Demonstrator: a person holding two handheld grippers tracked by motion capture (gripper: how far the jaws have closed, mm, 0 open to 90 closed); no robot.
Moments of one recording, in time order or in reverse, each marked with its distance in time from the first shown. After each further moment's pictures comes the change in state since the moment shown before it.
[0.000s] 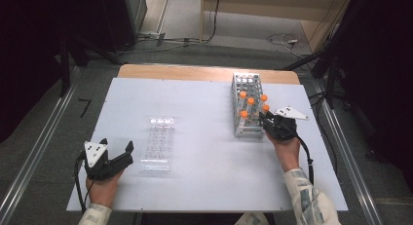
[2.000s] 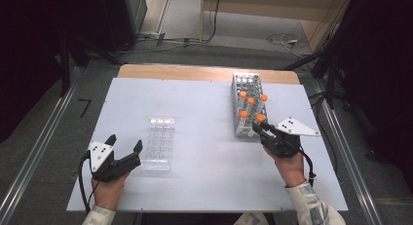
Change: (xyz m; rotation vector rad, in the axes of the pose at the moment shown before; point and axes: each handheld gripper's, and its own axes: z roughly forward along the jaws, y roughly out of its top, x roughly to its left) left arm -0.030 0.023 -0.018 -0.077 -0.119 0.044; right arm 0.045 0.013 -0.072 -0.099 0.188 -0.085
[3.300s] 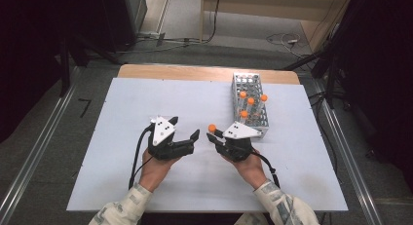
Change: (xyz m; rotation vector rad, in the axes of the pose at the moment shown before) left arm -0.112 0.048 0.063 0.041 -0.357 0.143; right arm 0.087 0.000 0.073 0.085 0.199 -0.135
